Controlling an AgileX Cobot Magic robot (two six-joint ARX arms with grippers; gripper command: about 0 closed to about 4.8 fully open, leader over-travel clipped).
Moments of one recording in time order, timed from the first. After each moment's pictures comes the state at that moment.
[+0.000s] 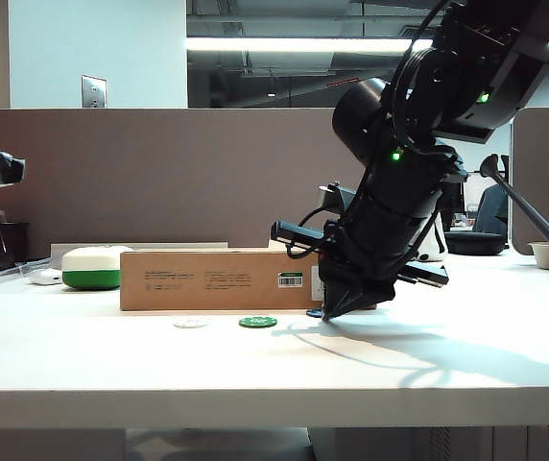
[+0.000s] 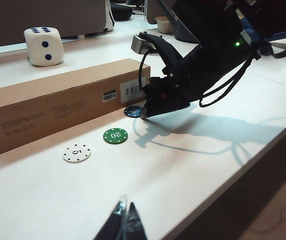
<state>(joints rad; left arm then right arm) -0.67 0.08 0.00 -0.02 0.04 0.03 0.56 1.88 1.05 0.04 0.02 0.46</state>
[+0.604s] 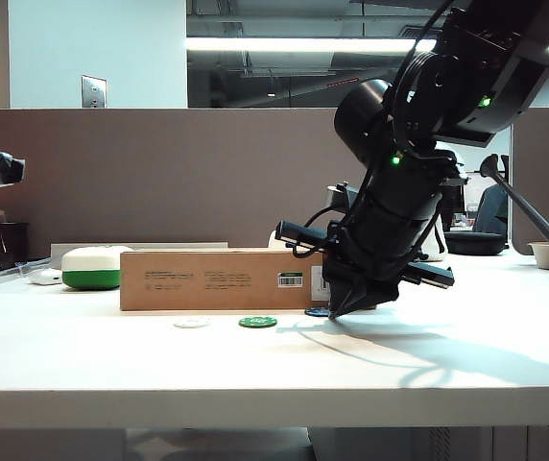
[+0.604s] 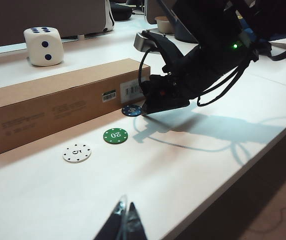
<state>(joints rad) -0.67 0.08 0.00 -0.02 0.04 0.03 0.56 1.89 1.05 0.07 0.07 0.51</state>
